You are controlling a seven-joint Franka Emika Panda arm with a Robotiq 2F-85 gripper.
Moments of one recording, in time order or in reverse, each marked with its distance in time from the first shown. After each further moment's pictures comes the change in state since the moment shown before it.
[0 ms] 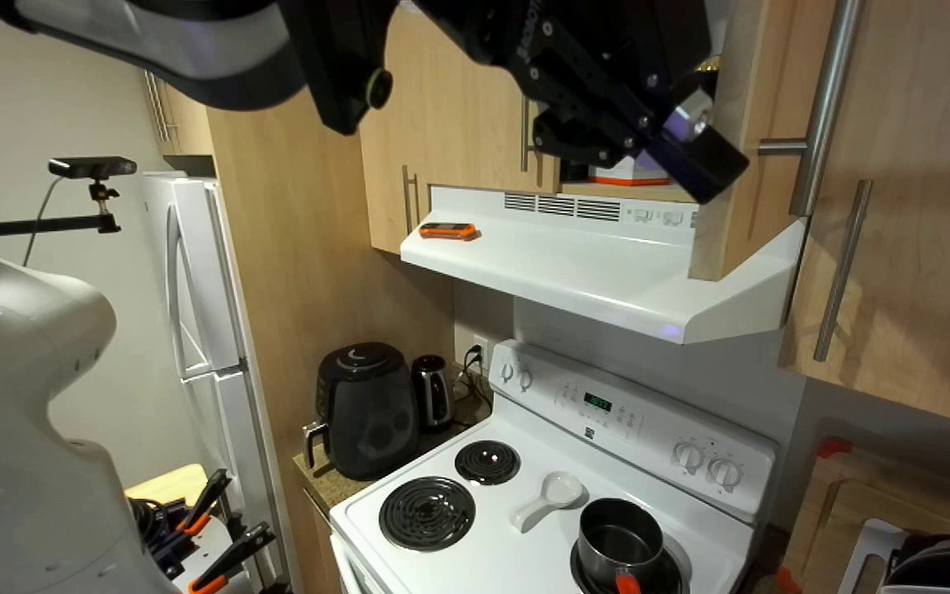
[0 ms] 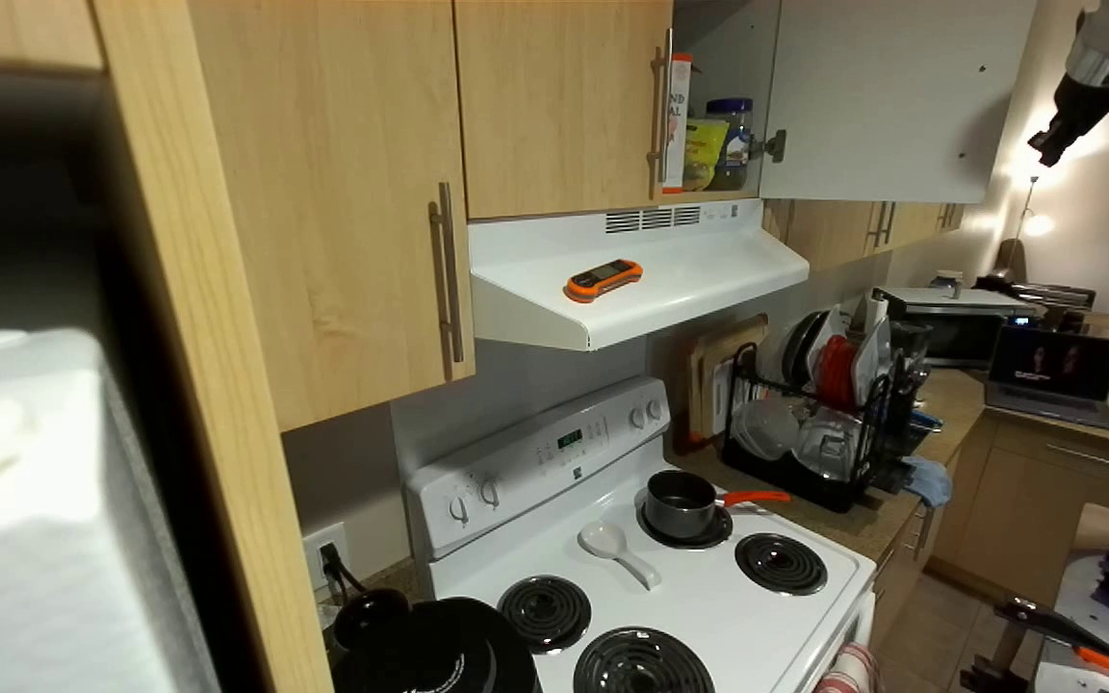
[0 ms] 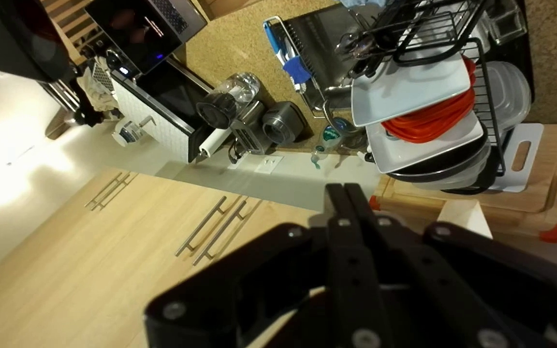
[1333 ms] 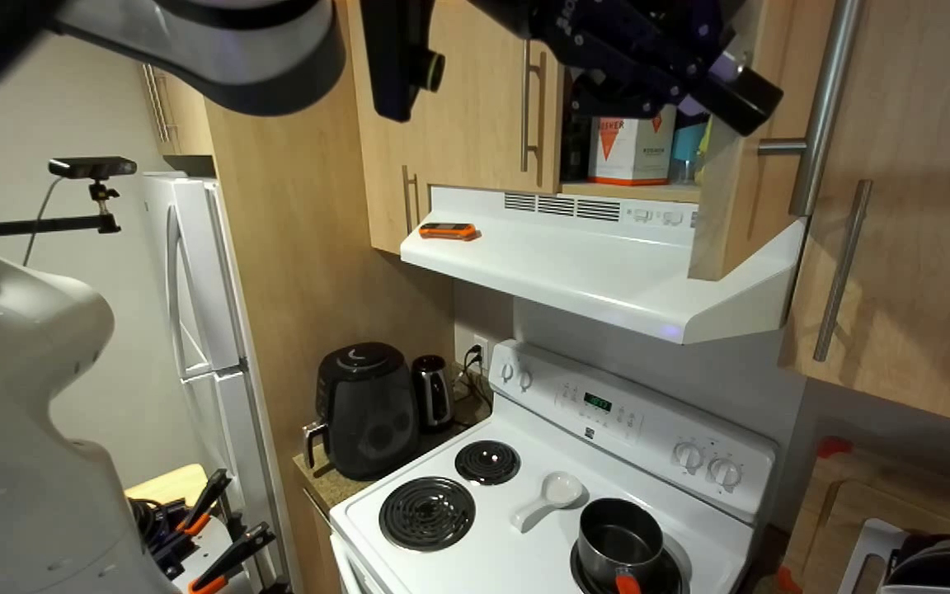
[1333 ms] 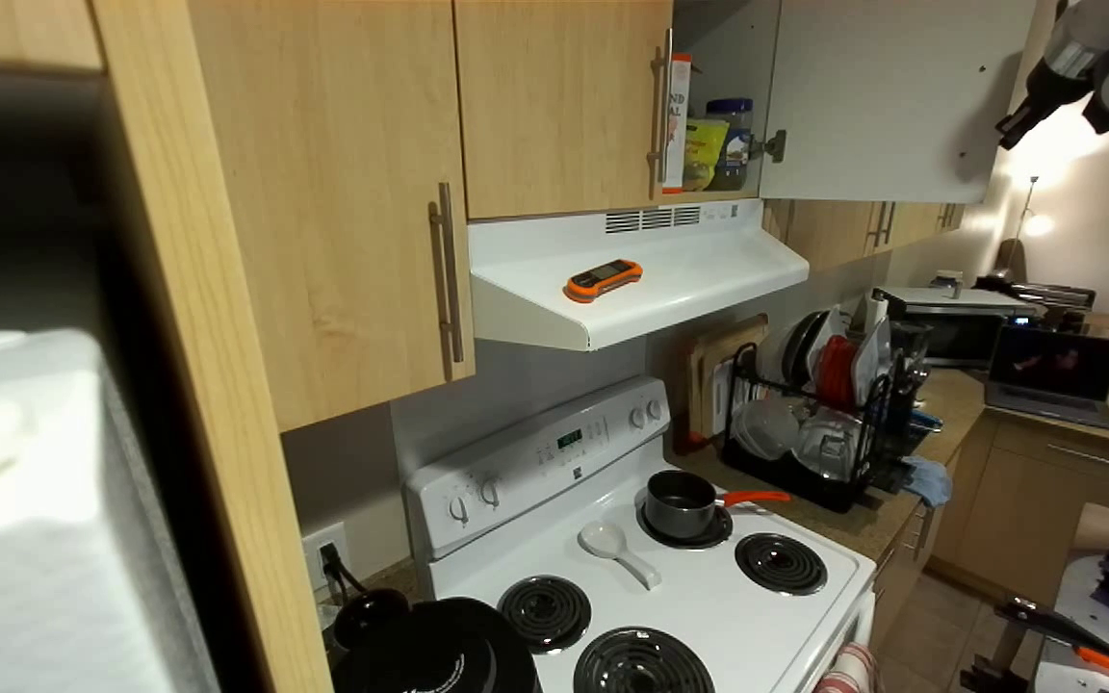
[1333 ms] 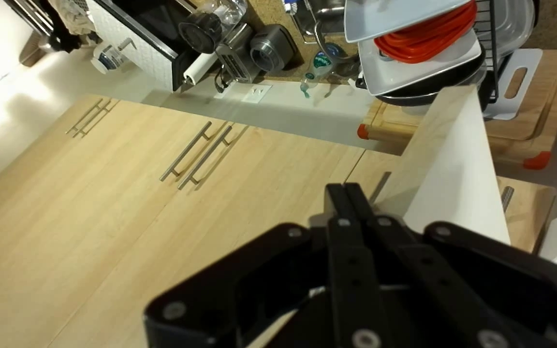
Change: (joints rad) arm 0.020 0.050 -0.005 0.027 0.003 0.193 -0.004
